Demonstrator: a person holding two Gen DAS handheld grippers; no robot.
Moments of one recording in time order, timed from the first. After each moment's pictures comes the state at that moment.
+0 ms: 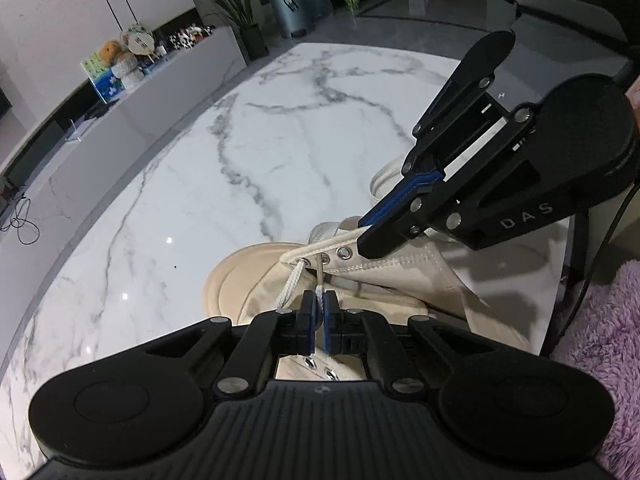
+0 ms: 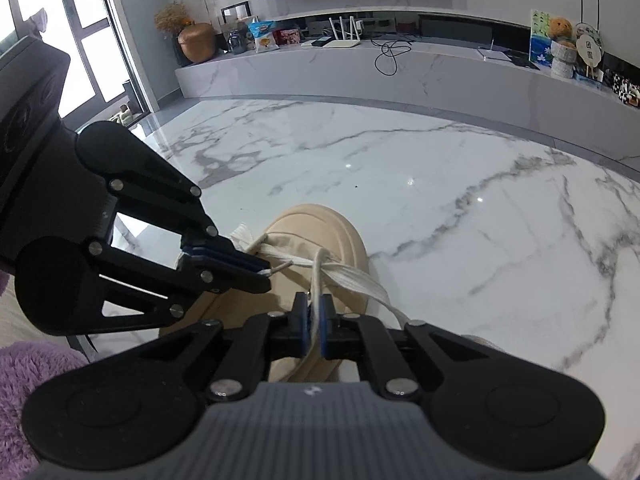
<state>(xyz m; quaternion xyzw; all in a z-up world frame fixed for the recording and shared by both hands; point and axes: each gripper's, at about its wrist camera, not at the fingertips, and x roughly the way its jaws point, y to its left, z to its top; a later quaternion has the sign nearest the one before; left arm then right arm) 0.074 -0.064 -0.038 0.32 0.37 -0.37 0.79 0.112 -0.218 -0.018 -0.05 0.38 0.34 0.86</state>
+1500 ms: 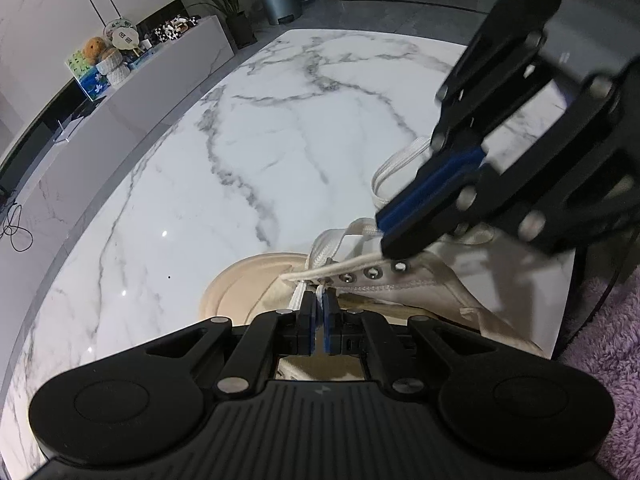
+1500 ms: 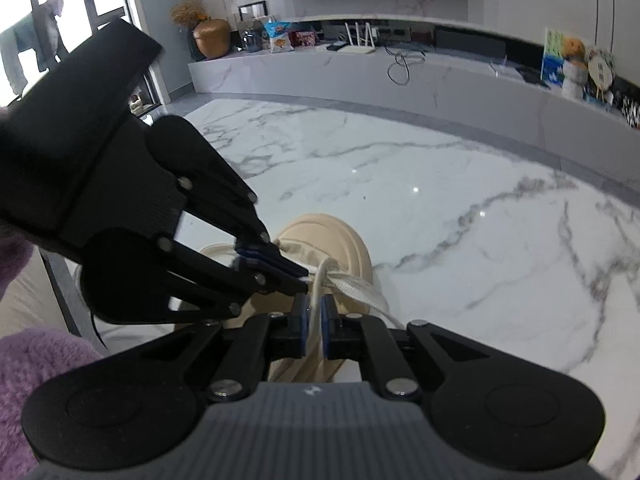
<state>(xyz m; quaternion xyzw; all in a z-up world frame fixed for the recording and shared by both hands) 0.090 -0.084 -0.042 0.34 0.38 -0.37 0.77 0.101 -0.221 0.003 -0.08 0.37 0.35 0.86</state>
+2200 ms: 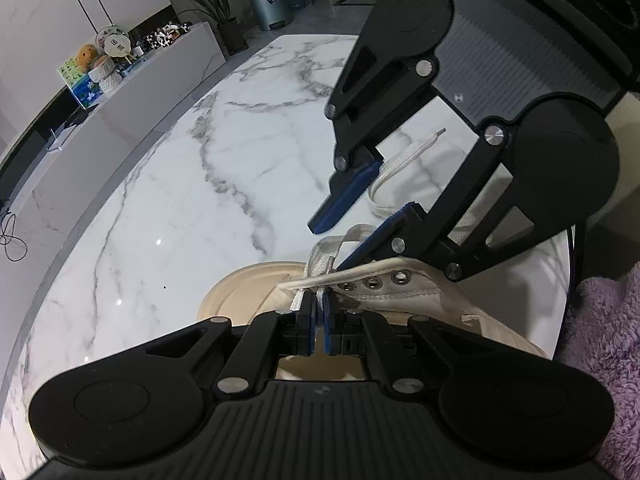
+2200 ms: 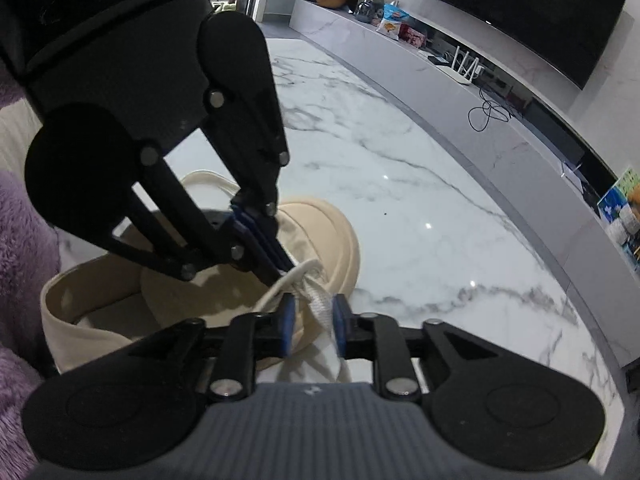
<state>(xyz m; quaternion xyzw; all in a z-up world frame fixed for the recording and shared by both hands) 0.097 -0.084 -0.044 0.34 0.38 -0.39 0.77 0.120 -0.192 -0.015 -0.33 0.29 0.44 0.78</state>
